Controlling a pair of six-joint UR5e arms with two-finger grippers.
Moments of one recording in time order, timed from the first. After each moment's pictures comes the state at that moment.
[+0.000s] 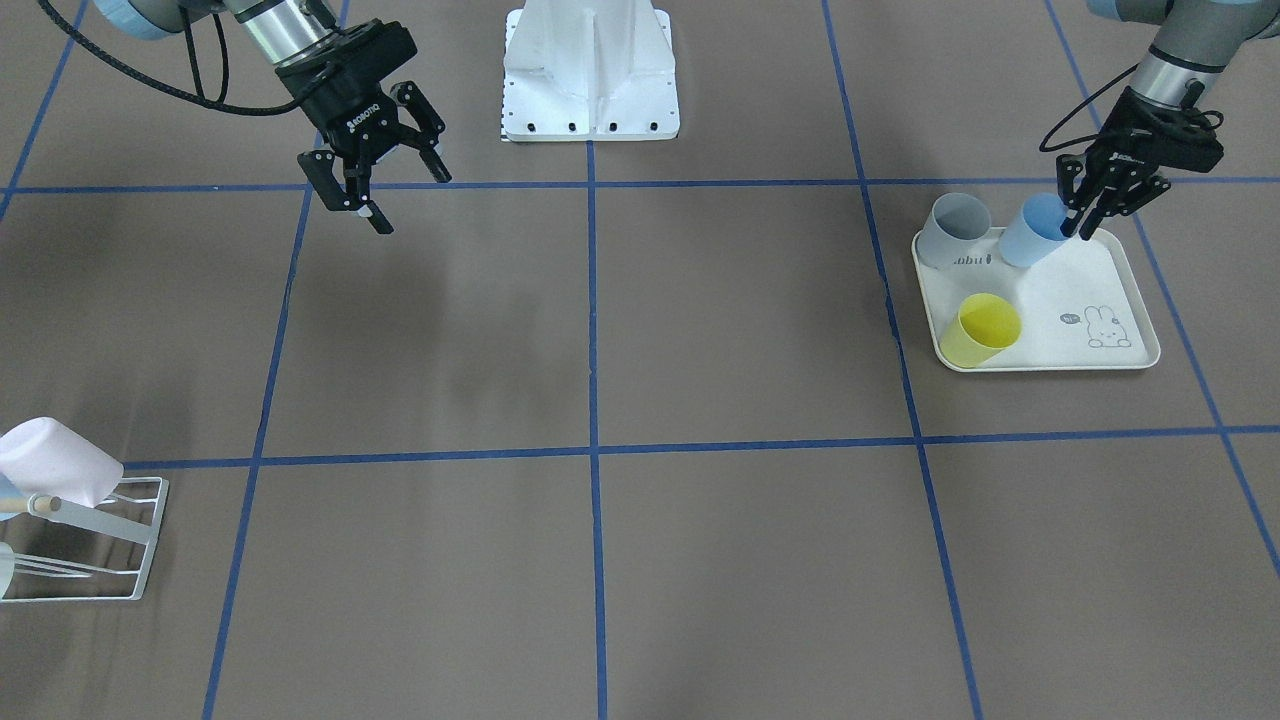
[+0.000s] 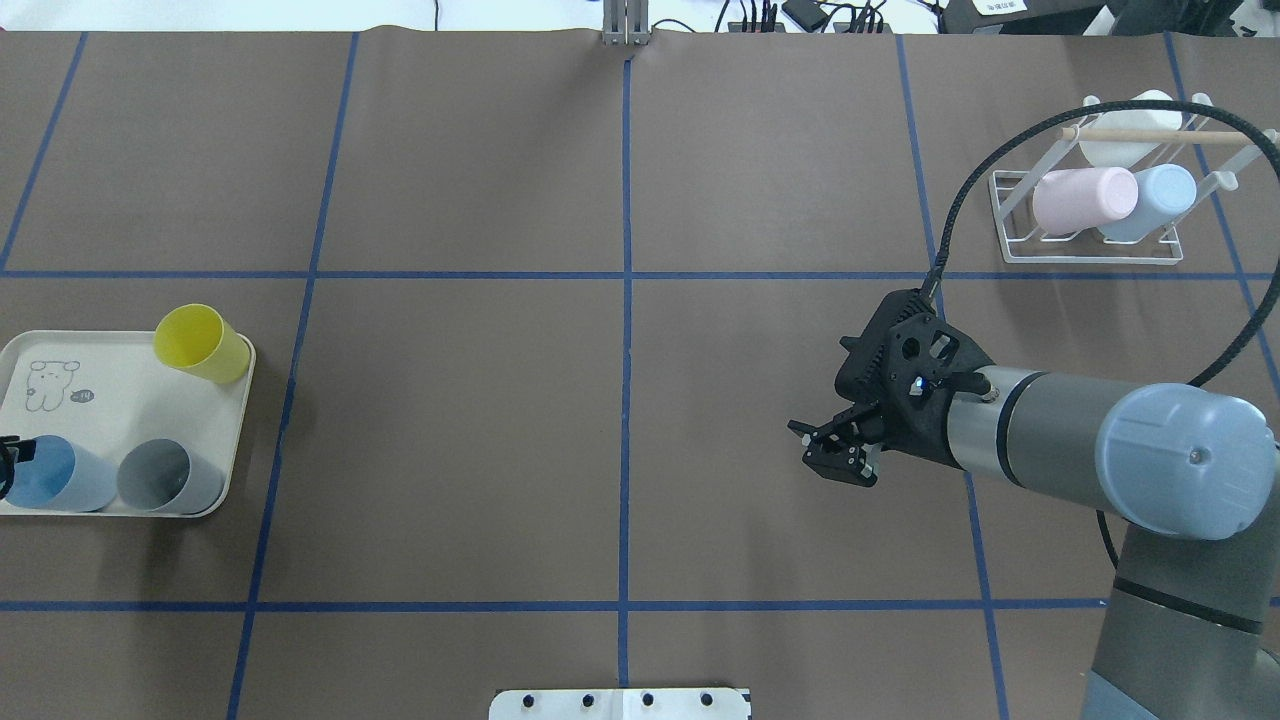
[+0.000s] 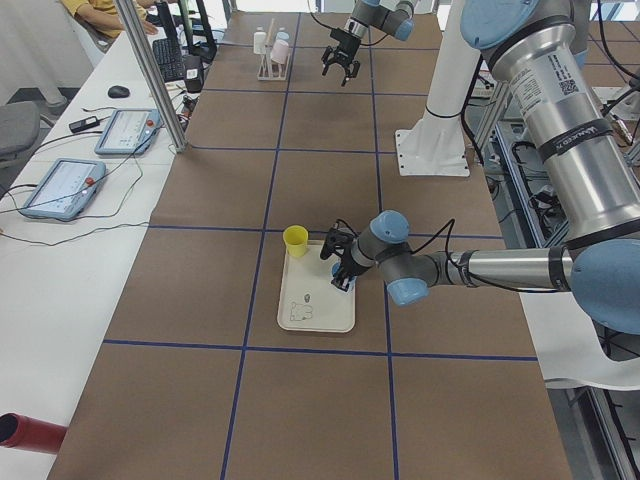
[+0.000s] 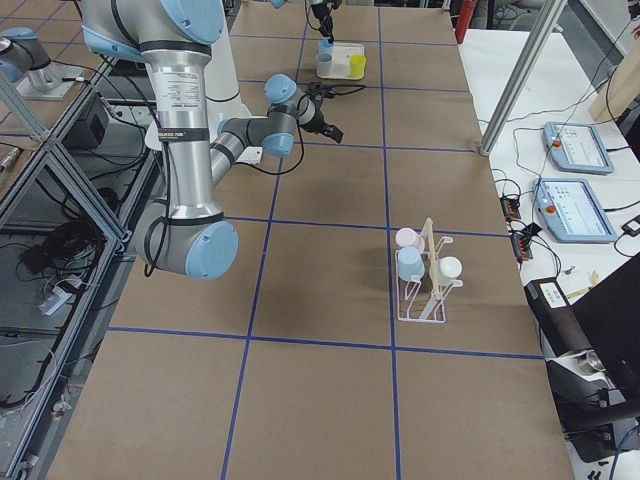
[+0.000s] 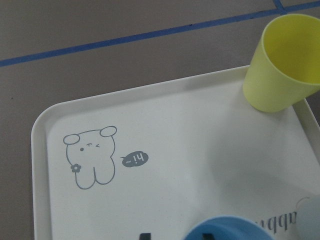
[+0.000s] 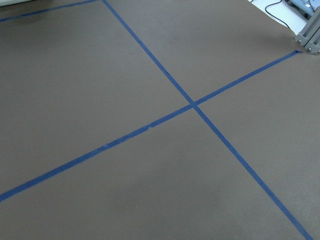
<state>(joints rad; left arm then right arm) -0.72 -1.09 -1.85 -2.71 -1.77 -0.88 0.43 -1.47 2.15 -1.00 1.54 0.32</state>
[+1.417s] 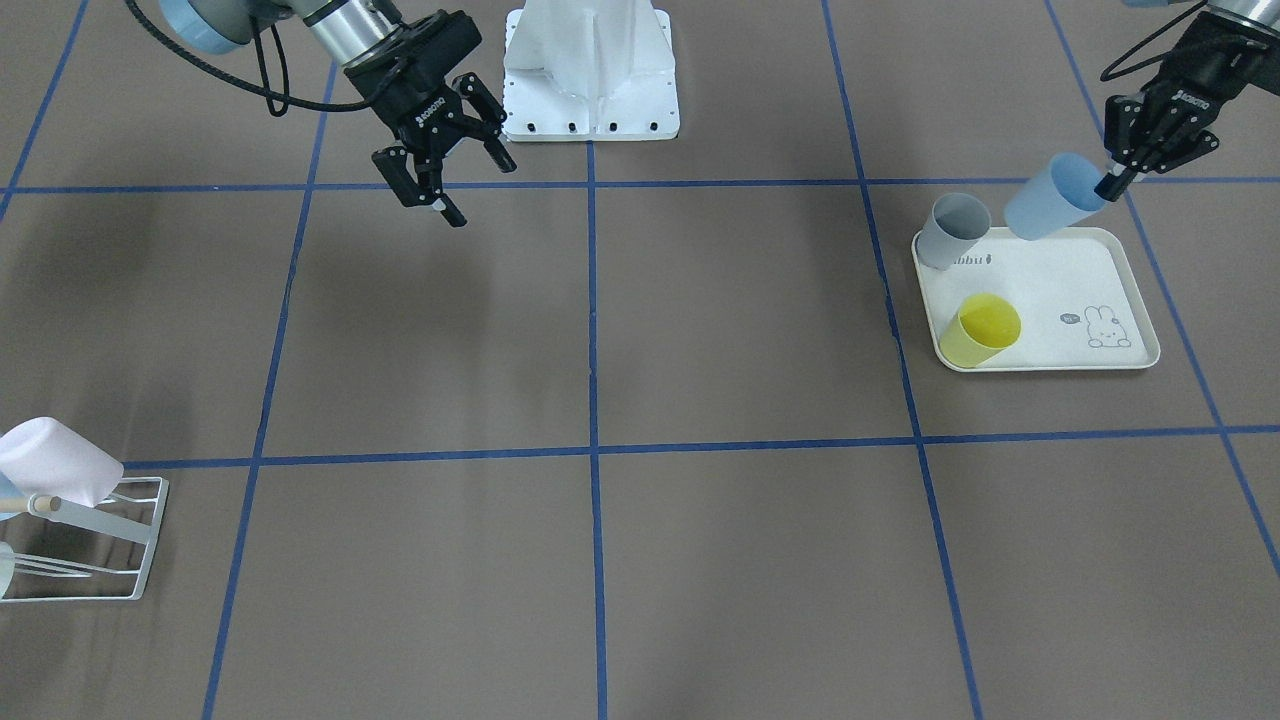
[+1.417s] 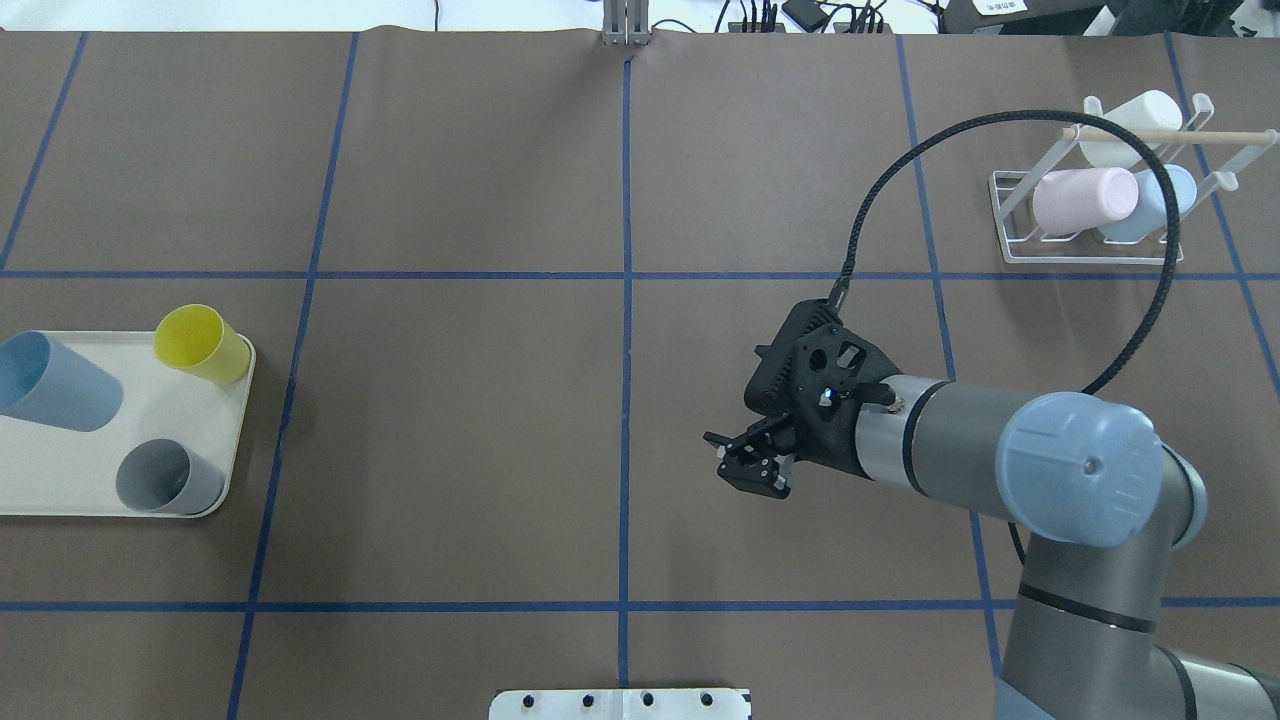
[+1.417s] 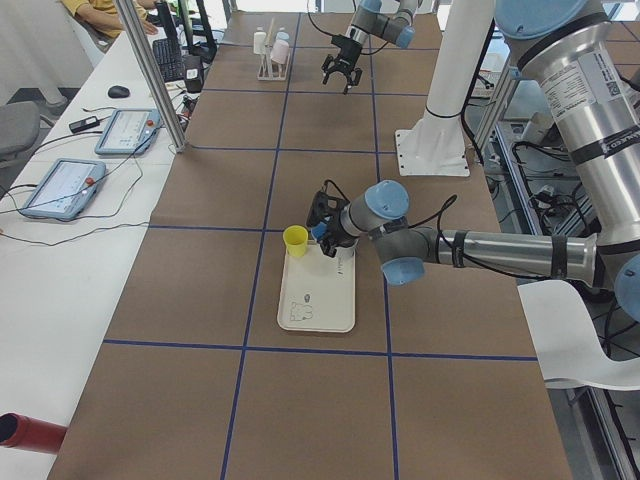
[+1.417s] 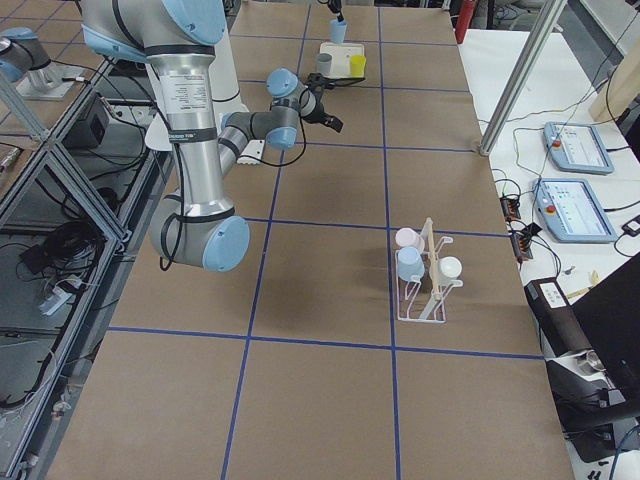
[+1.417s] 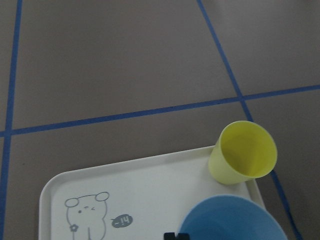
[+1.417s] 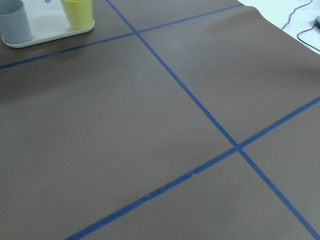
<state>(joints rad) -1.03 -1.18 -2.04 -2.71 -2.12 -1.04 0.37 -1.30 2.08 -0.99 1.53 0.32</state>
